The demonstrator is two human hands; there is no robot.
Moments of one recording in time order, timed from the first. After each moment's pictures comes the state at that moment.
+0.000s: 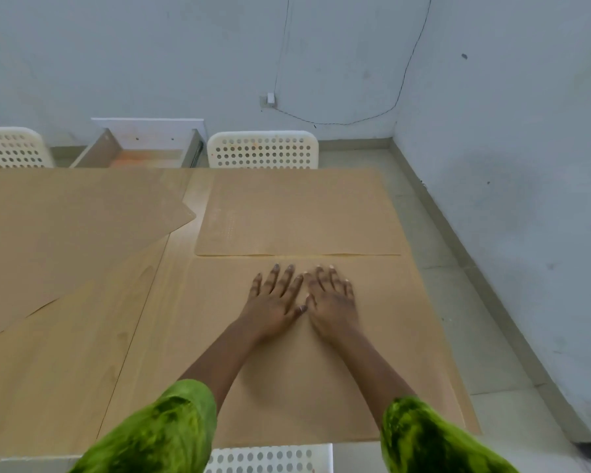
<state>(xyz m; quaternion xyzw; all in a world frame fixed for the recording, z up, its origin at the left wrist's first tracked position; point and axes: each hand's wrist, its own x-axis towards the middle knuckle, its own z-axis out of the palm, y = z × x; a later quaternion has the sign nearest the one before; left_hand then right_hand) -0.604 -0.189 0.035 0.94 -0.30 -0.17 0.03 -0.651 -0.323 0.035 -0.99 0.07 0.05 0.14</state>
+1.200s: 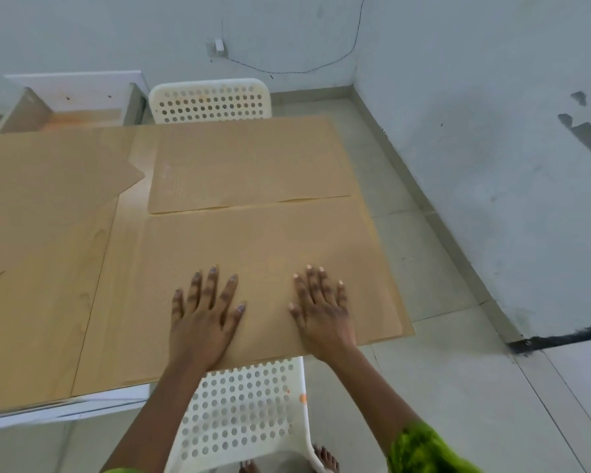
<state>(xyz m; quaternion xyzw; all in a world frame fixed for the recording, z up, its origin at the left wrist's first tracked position) -0.723 -0.124 0.016 0.98 -0.18 -0.05 0.03 -0.793 -0.332 0.026 -0.98 0.10 0.08 0.12</state>
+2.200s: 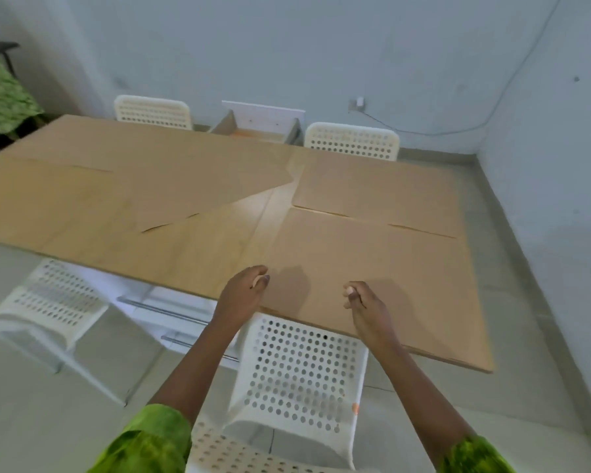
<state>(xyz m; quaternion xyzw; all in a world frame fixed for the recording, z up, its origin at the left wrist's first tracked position) -0.791 -0.014 0.113 0.91 0.04 -0.05 0.40 -0.818 -0.238 0.105 -0.87 0.08 0.06 0.49</state>
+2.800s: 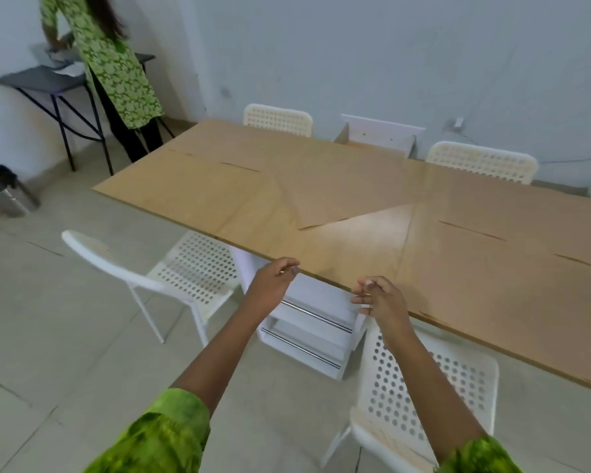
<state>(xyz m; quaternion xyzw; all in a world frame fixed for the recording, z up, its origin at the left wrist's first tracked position) -0.840 0.265 0.141 0.83 0.12 -0.02 0.54 -0.828 0.061 0.128 -0.72 0.10 0.10 0.68</state>
